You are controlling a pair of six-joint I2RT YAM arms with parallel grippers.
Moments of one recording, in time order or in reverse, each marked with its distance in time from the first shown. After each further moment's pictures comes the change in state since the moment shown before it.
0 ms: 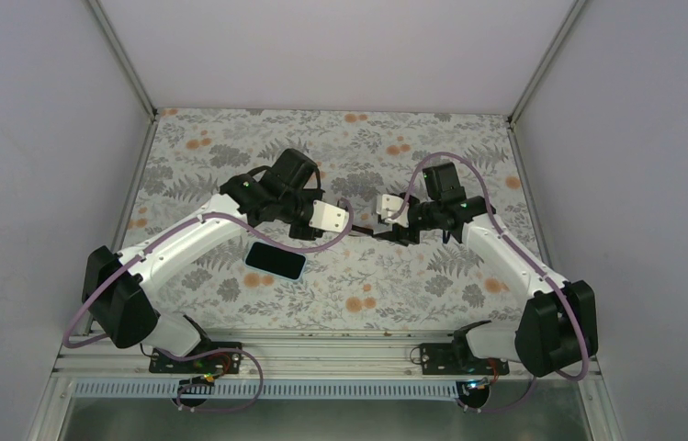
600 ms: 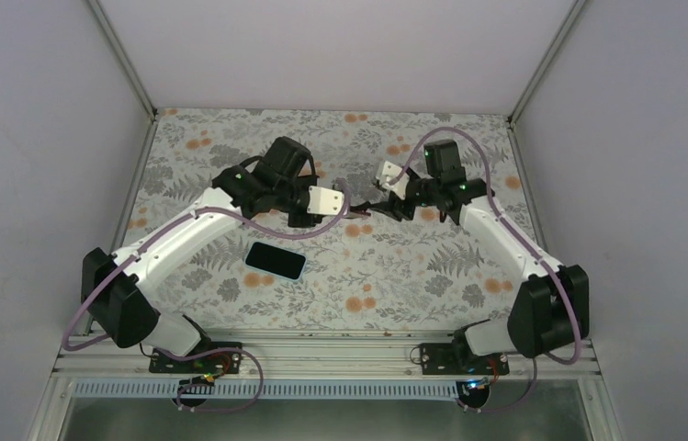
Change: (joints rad) left arm 0.026 0.002 0.048 0.001 -0.010 -0.066; right arm -0.007 0.063 0.101 0.107 0.055 0.225
